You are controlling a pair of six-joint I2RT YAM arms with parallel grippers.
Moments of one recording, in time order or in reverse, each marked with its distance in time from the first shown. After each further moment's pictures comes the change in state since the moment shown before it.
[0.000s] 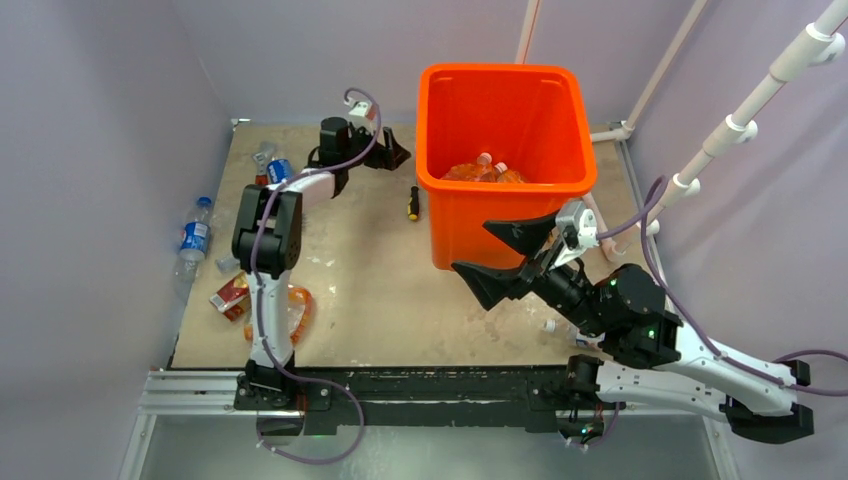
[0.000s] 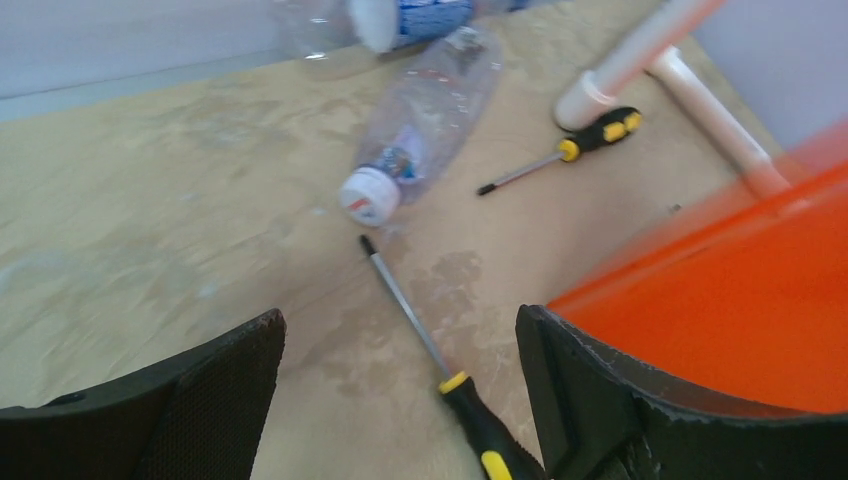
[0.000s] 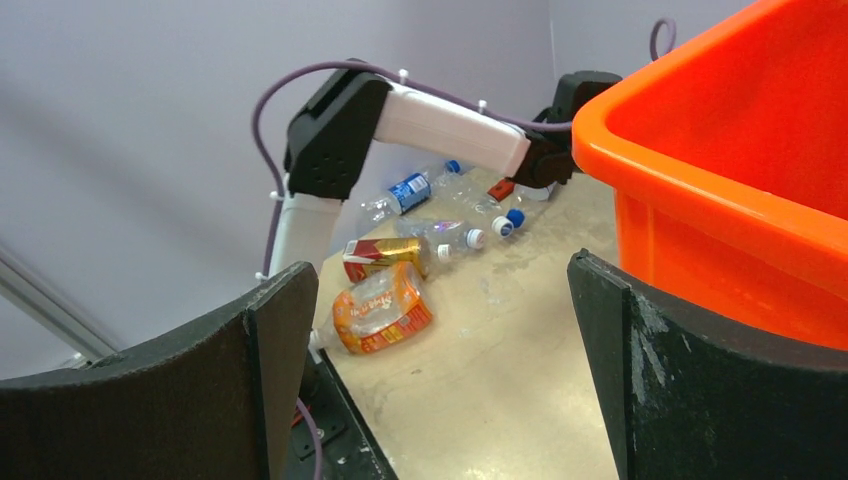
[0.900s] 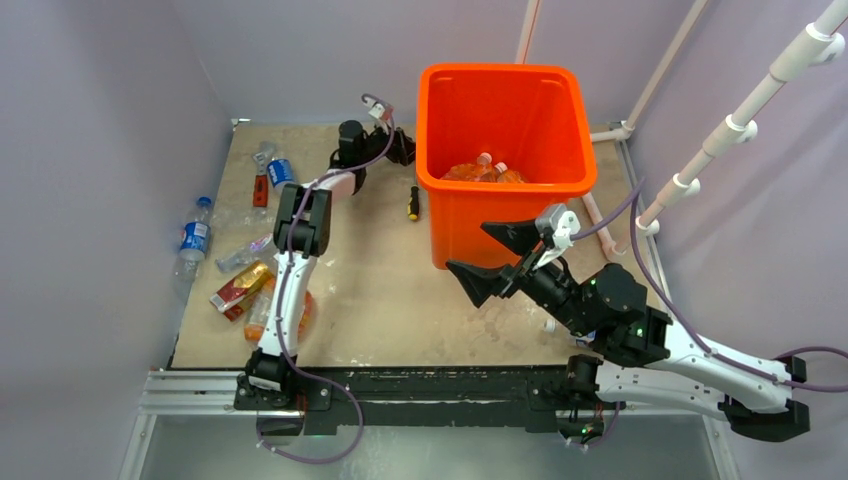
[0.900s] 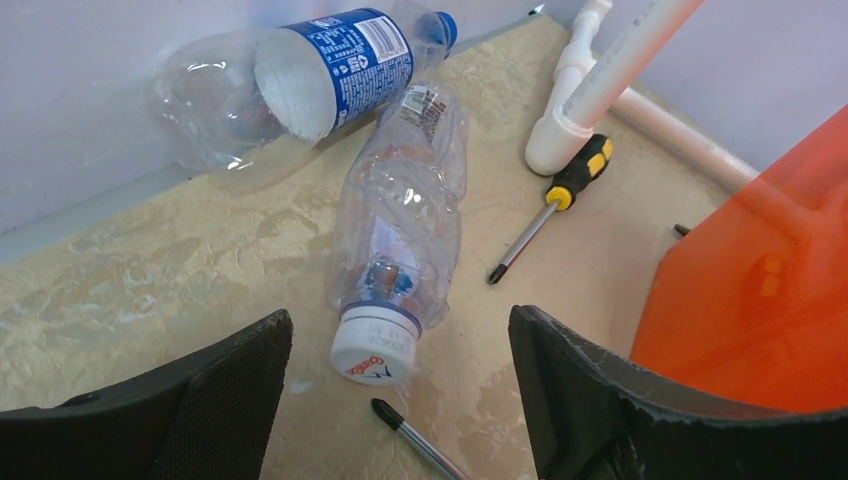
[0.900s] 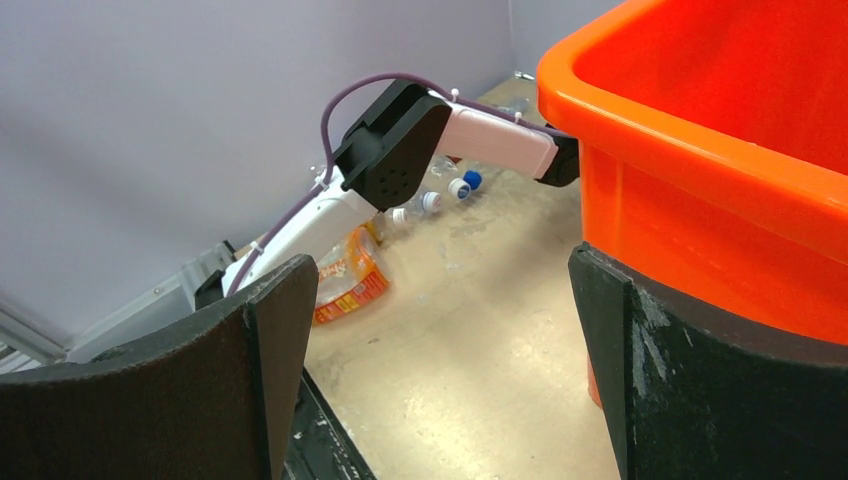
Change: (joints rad) left arm -0.005 0.575 0.541 0.339 0.312 -0.138; right arm 0.000 0.022 -0.027 -0.027 0.057 -0.049
